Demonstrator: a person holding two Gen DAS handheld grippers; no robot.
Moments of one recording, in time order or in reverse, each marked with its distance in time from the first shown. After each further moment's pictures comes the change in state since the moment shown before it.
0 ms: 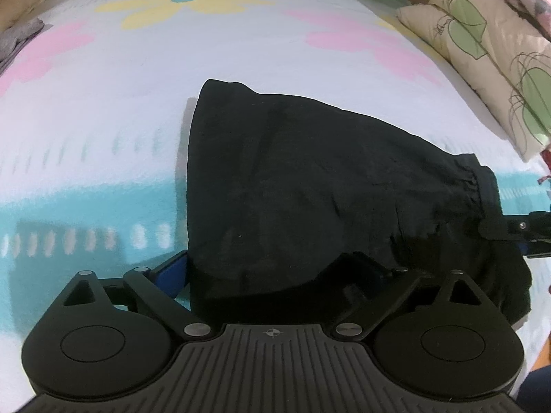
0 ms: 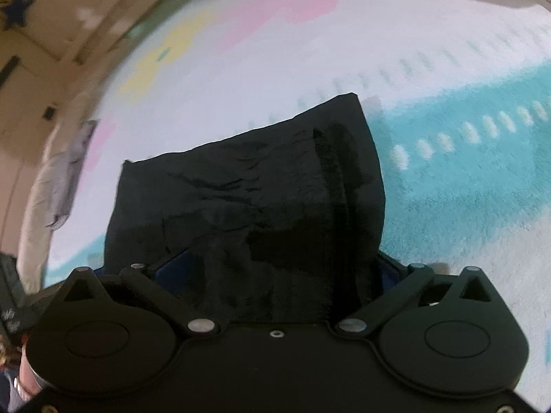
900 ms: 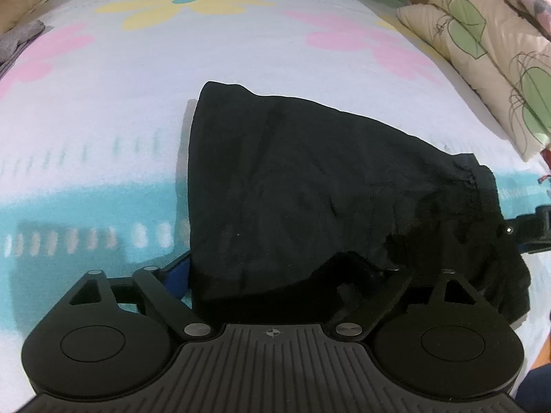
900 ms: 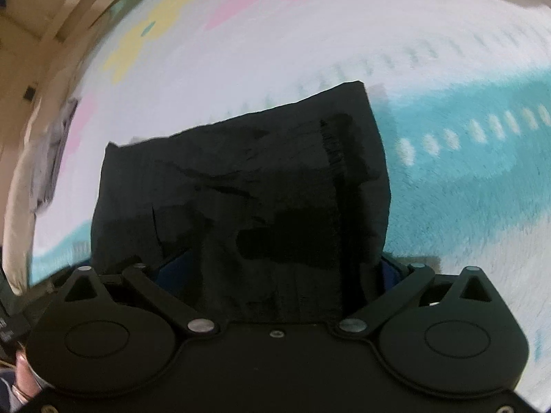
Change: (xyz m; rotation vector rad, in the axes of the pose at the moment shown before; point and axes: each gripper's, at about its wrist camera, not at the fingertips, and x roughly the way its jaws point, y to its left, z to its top) left arm -0.002 -0.004 0.003 -0.007 0.000 0.007; right arm 0.021 0.017 0.011 -0.025 0.102 -0.065
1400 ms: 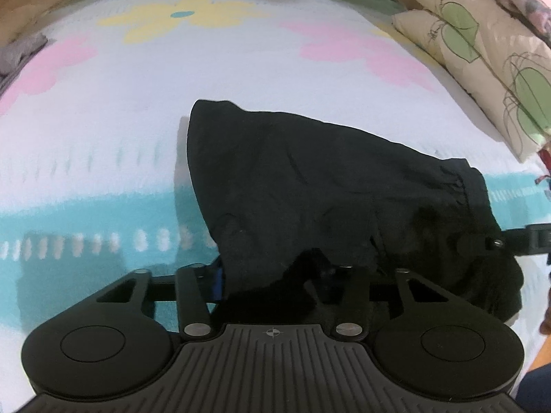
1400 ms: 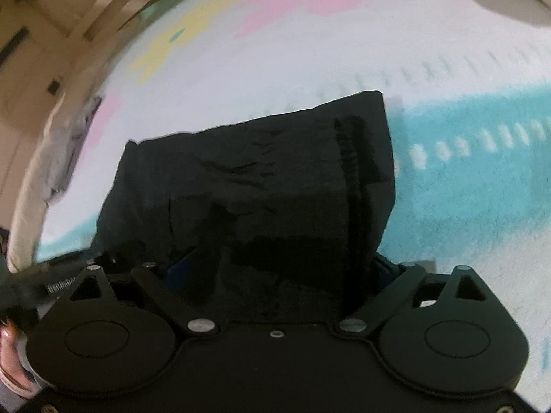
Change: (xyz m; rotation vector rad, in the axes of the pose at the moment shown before) left arm -0.011 -0.007 -0.004 0.023 -0.042 0.009; right arm -0.002 -0.002 -0.013 -0.058 -0.079 0.068
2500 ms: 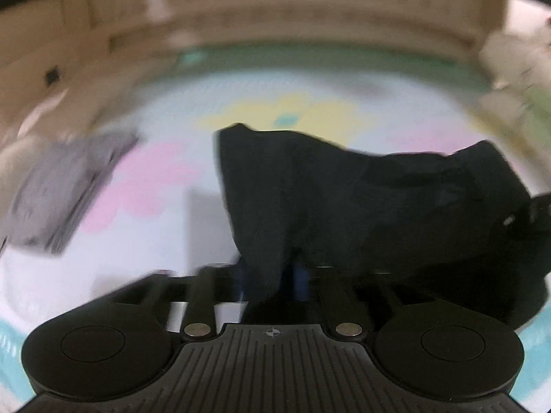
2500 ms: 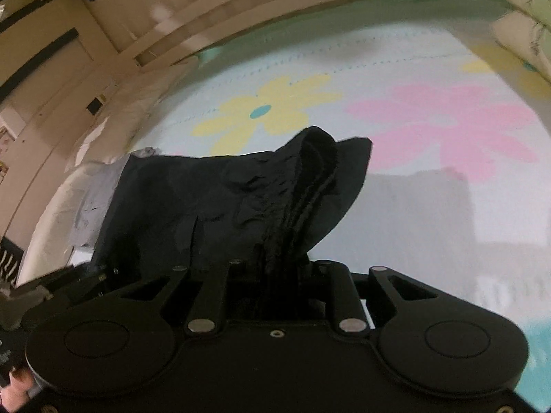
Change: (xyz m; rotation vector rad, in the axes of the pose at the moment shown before) left arm -0.010 0.074 0.105 -0.052 -0.191 0.336; right arm 0.027 0.145 0.119 -0.199 -0.174 0.025
